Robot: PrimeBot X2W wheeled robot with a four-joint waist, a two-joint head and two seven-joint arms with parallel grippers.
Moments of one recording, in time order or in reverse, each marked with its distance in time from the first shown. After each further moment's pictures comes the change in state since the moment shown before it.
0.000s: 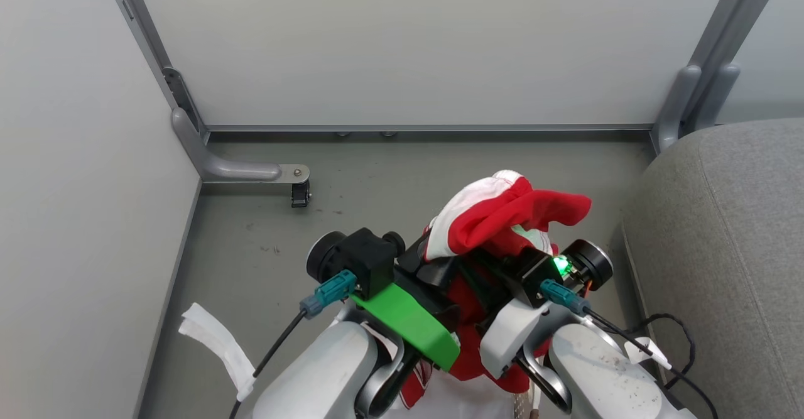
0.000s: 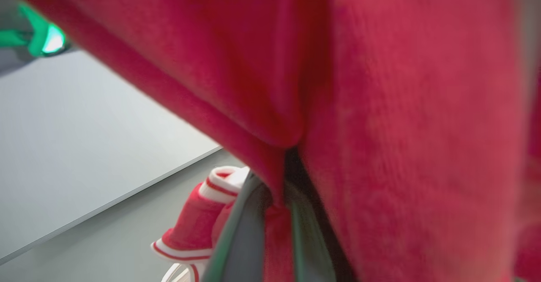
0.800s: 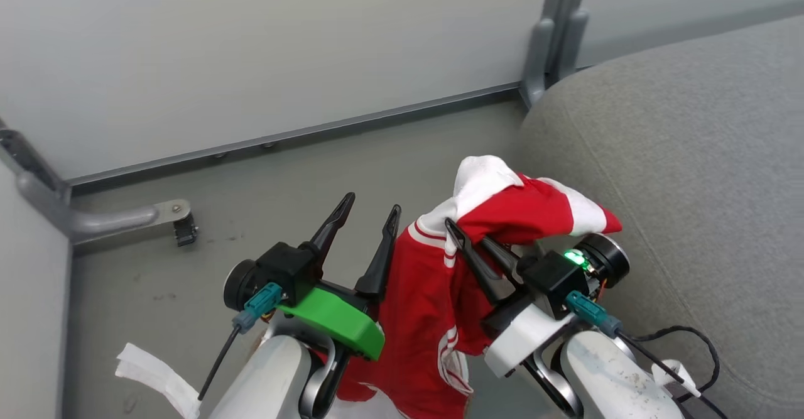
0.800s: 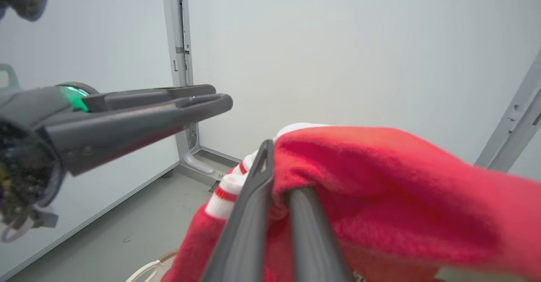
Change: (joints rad) left arm 0.119 0.008 0.268 0.073 0.148 0.001 -0.001; right arm 0.103 -0.001 -0.074 -0.244 -0.054 0.000 0.002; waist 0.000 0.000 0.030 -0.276
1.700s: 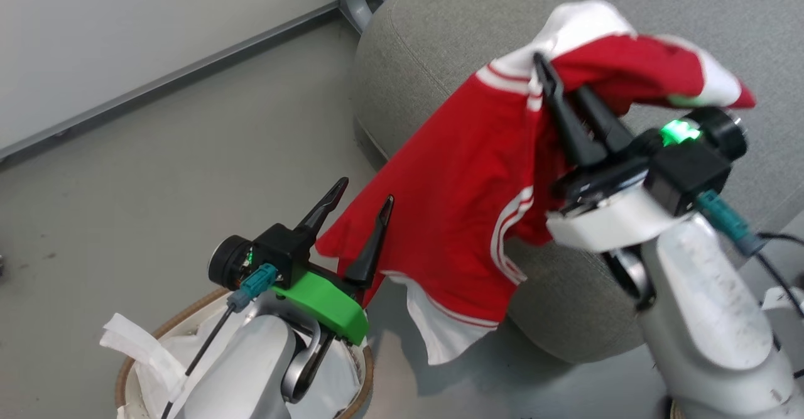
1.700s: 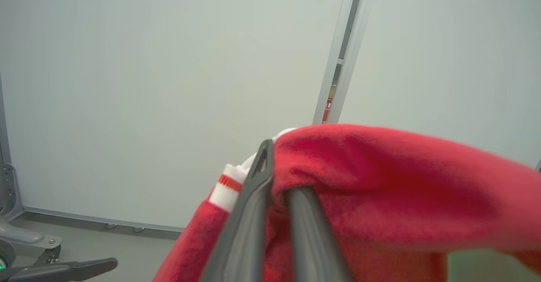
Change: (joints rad) left arm -0.083 0.080 -0.071 0.035 -0.002 -0.001 0.000; right arm -0.146 -0.031 -0.208 -0.244 0.006 0.000 0.000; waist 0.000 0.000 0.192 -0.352
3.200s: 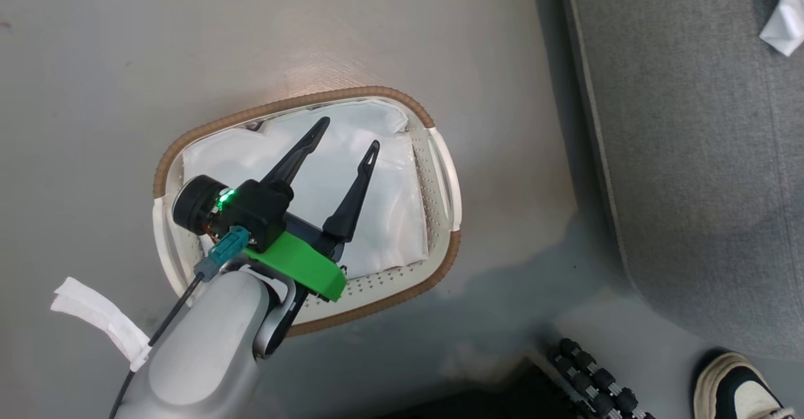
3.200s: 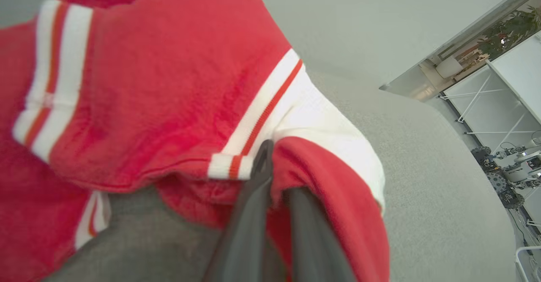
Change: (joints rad) left arm -0.104 0.089 -0.013 -0.101 0.025 0.000 0.000; right arm -0.549 -0.475 -0.521 0.919 -0.121 0.000 0.007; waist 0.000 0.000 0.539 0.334
